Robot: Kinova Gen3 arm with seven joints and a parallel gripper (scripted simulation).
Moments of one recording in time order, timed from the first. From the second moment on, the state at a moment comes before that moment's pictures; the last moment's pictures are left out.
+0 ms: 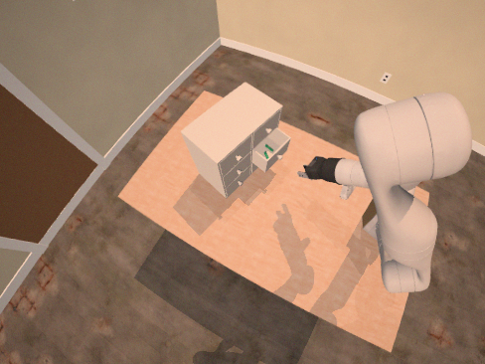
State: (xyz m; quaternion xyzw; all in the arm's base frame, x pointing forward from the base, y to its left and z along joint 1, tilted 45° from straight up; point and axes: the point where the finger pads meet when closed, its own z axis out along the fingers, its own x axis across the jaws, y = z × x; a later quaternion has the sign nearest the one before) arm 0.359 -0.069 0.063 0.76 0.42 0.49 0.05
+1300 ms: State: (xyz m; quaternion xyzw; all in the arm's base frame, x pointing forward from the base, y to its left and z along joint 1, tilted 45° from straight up) arm 0.406 -0.069 0.052 0.77 0.41 0.49 0.05
